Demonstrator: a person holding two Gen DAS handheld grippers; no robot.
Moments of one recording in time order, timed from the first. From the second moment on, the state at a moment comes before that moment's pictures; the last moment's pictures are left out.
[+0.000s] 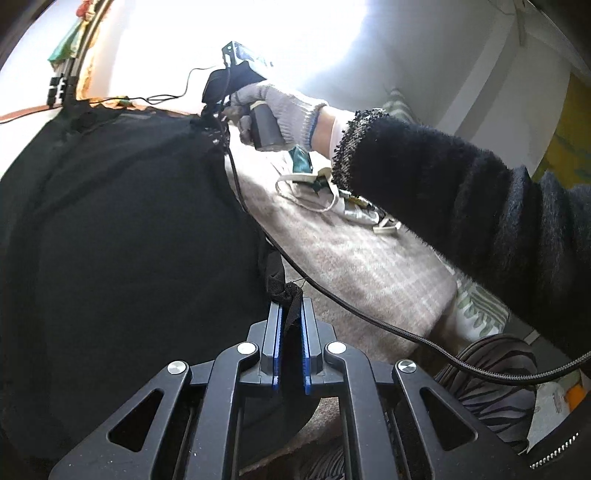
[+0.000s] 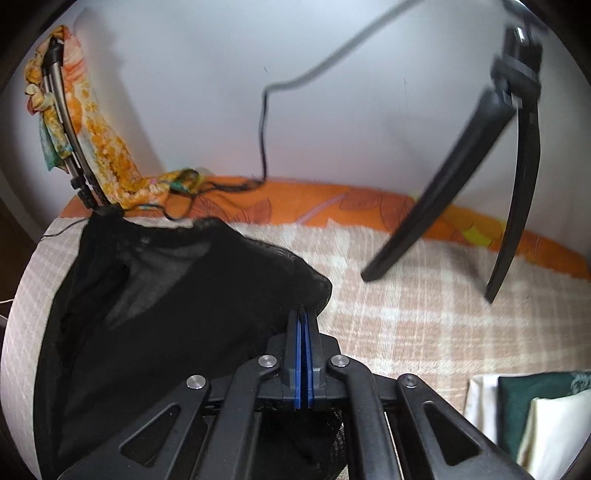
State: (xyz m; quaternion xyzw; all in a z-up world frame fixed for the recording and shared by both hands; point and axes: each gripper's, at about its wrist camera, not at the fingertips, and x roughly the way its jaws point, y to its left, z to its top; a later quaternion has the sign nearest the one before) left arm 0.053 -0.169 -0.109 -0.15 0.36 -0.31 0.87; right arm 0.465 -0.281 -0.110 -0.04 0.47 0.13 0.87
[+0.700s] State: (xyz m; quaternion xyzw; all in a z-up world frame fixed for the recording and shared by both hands) left arm 0.027 -0.094 -0.118 -0.21 0.35 -0.24 0.88; right arm 0.464 -0.165 -0.074 -0.12 0.46 0.11 0.87
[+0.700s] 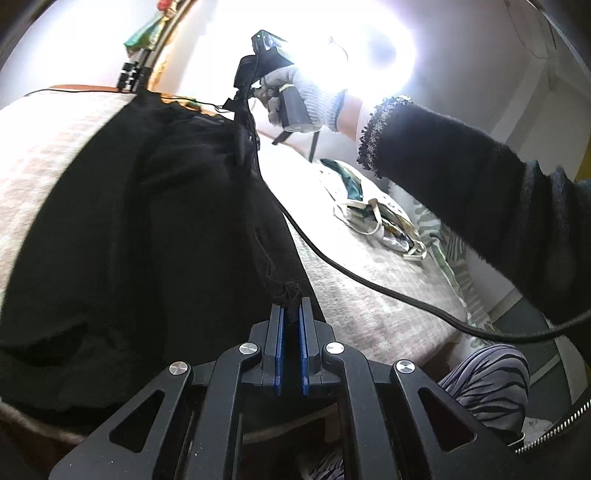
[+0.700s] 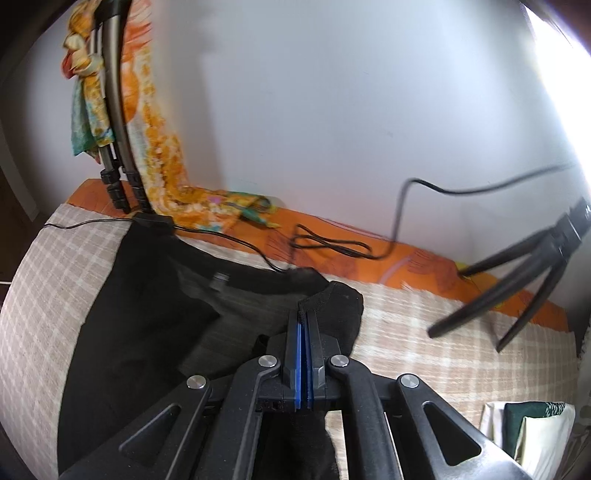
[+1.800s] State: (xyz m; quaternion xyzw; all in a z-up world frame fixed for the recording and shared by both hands) left arm 0.014 -0.061 -0.129 -0.24 0.35 -0.20 0.88; right arm 0.415 -0.135 -0.091 -0.05 0.54 0.22 0.81
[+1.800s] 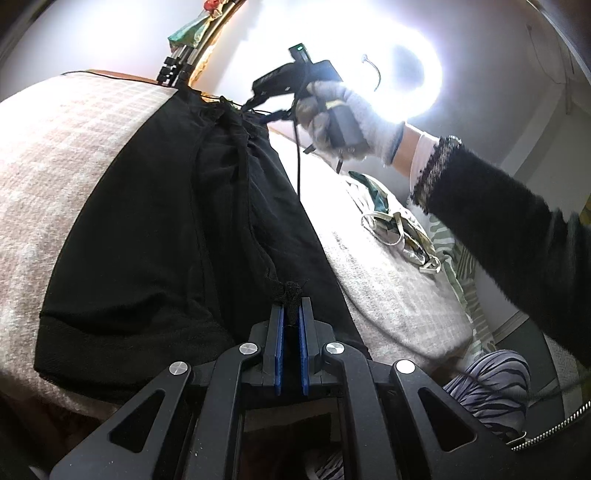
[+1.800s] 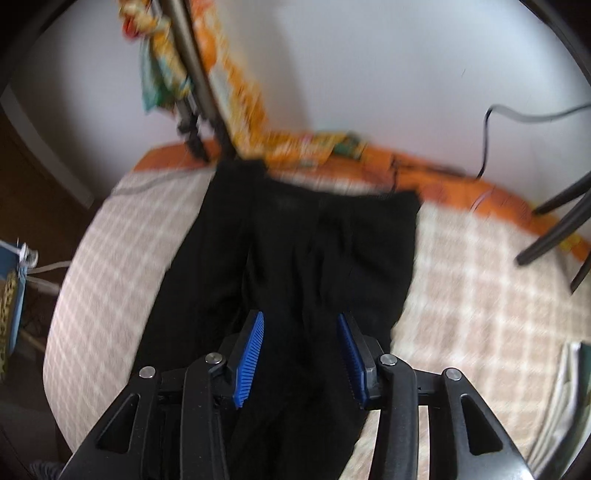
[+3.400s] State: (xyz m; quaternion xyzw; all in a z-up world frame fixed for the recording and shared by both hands) left arm 0.005 0.027 -0.098 -0.11 0.43 -0.15 0.88; right arm 0.067 -0.156 -0.106 -0.11 0.49 0.38 0.78
